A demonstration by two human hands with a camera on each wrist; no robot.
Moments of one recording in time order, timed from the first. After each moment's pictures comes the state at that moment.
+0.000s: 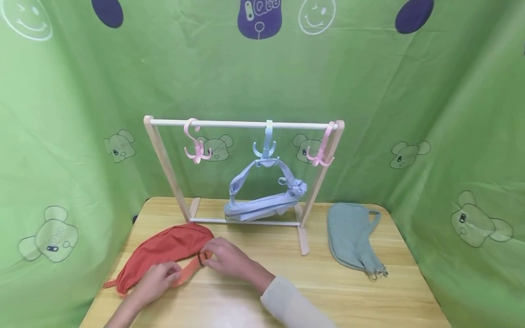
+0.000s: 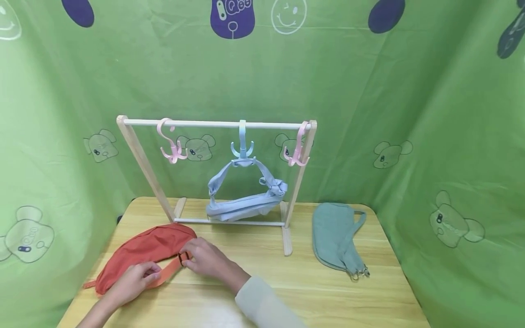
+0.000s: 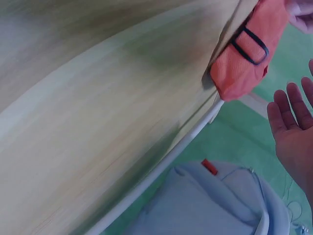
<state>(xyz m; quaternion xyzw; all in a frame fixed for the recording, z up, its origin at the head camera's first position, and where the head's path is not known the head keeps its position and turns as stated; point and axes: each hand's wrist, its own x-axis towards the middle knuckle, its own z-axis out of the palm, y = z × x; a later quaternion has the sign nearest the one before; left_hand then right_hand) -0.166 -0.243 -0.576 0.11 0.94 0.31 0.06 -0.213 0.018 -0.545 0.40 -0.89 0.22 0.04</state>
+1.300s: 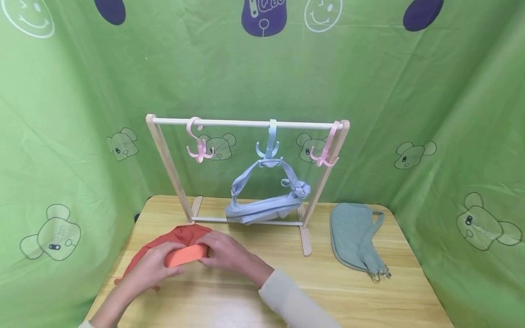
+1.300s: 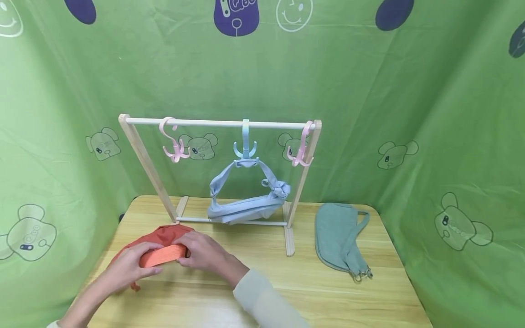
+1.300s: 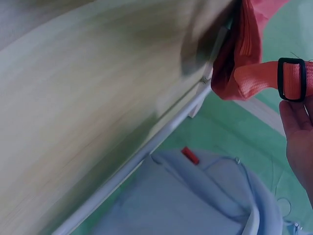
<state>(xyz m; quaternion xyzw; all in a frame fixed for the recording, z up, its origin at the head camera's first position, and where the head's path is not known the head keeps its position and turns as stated) -0.168 -0.235 -0.496 0.17 0.94 0.30 0.00 -0.224 0.008 -0.529 0.44 -0.87 0.21 0.11</state>
